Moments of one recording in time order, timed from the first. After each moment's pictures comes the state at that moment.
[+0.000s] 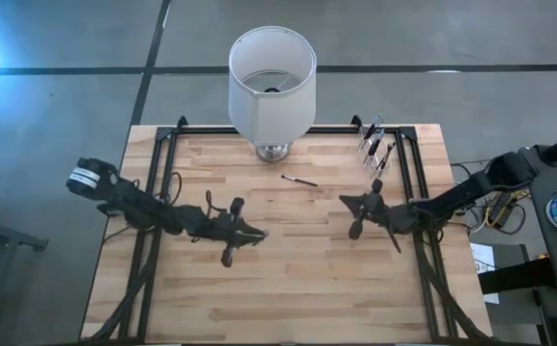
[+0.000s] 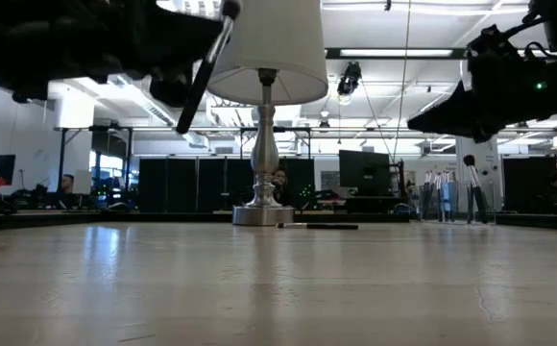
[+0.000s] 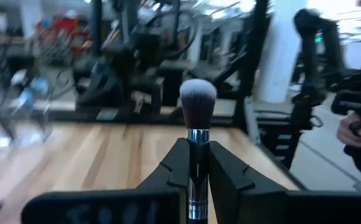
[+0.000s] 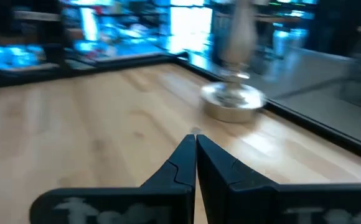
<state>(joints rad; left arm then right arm) -0.28 1.43 0.36 1.17 -0.14 -0.11 0.32 1.14 0.10 0.85 0.83 0.17</state>
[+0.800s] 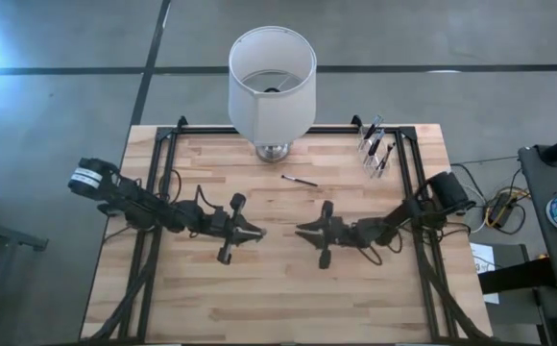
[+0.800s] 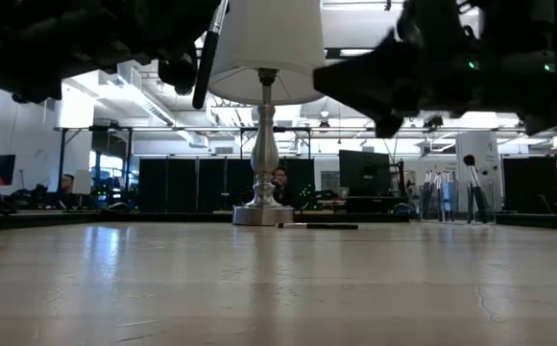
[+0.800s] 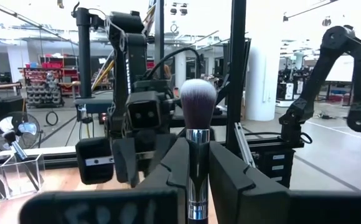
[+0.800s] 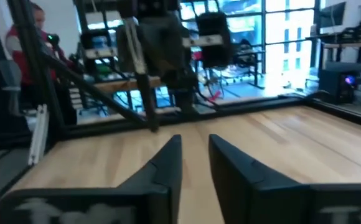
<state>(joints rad) -0.23 1.45 0.36 1.33 -0.02 -0.01 0.32 1.87 0.47 1.50 0.44 0.11</state>
